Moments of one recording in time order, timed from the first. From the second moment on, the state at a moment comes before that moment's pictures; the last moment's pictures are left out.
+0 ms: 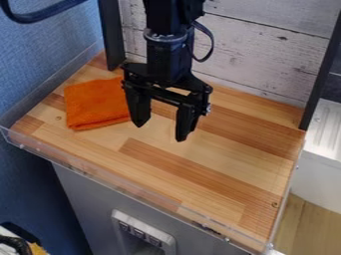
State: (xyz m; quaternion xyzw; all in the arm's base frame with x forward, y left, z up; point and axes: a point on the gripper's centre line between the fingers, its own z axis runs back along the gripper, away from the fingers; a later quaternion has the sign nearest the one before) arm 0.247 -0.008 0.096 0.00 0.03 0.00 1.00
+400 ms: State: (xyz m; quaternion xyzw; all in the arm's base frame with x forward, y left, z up) arm 0.262 0.030 0.091 0.00 0.02 -0.02 1.00
